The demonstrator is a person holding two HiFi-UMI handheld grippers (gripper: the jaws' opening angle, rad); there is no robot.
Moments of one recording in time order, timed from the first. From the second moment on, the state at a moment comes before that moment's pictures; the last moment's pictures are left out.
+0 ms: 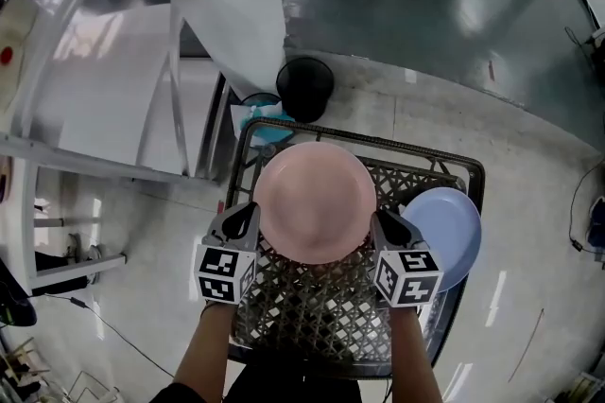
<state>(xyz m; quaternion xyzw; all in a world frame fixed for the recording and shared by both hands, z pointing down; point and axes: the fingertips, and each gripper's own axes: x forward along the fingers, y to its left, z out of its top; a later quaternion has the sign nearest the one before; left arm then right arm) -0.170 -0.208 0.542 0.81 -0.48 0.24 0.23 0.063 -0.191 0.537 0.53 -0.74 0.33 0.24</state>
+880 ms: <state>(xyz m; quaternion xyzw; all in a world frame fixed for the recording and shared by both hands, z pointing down) -0.146 -0.187 0.533 0.83 -0.46 0.25 0.22 0.088 -0.156 0.526 0.56 -0.73 0.33 0.21</state>
